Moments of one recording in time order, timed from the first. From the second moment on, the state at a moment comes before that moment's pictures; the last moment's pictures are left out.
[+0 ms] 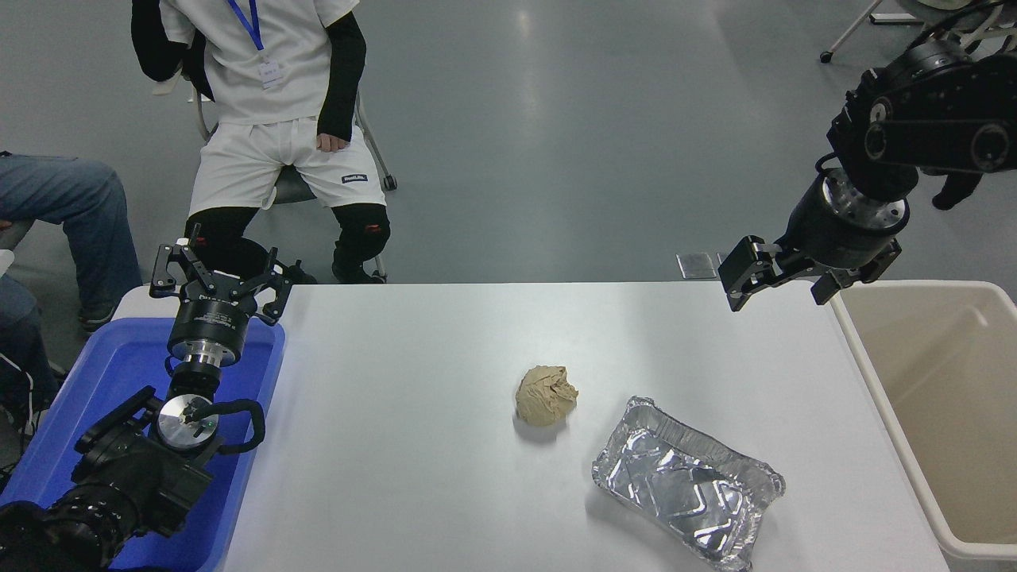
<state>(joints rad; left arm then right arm) -0.65 0.17 -0.93 -0.29 -0.23 -0.69 -0.38 2.03 -0.28 -1.27 1.15 -0.30 0.79 0.08</state>
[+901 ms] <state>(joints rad) -0.65 0.17 -0.93 -0.29 -0.23 -0.69 -0.38 2.02 -0.28 -1.27 1.15 -0.30 0.79 0.08</state>
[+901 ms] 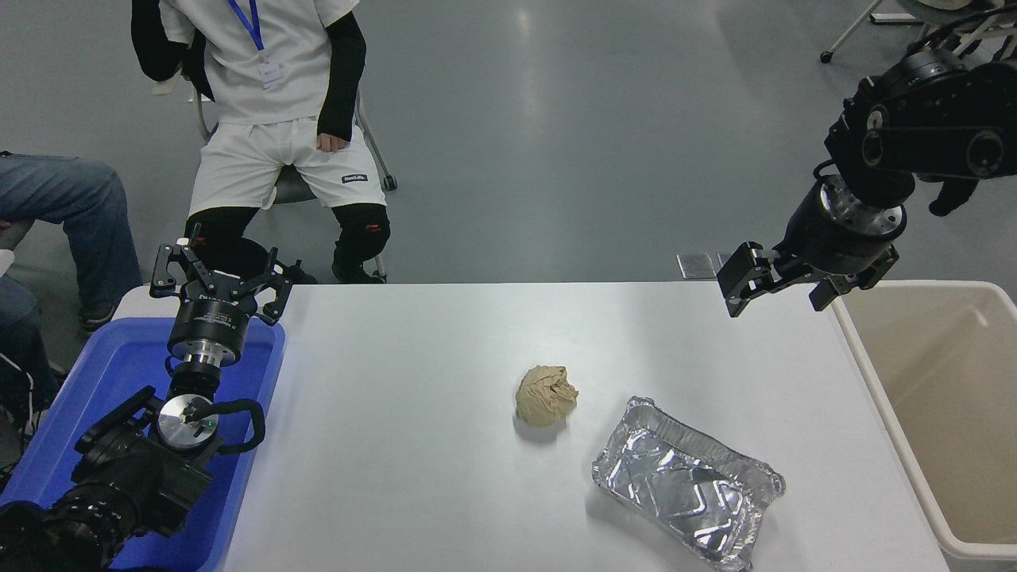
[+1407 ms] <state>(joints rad) -0.65 0.17 -0.93 -0.29 -0.23 -0.69 -0.38 2.02 -0.28 -1.27 1.15 -0.30 0.79 0.08</state>
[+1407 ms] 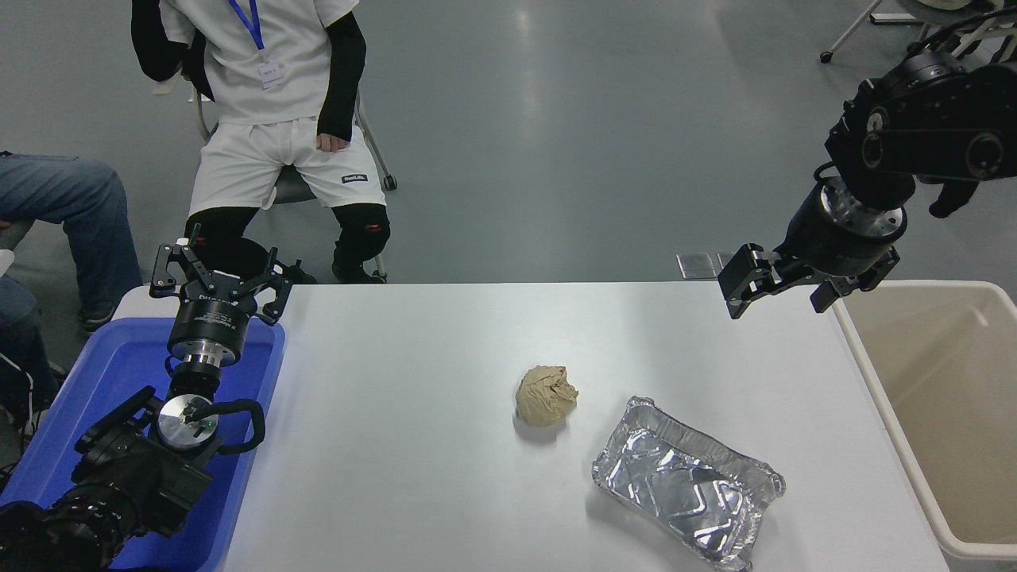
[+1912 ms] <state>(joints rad) -0.65 0.17 -0.93 -0.29 -0.23 -0.69 -0.38 1.99 -0.27 -1.26 1.15 -0.24 0.79 0.08</state>
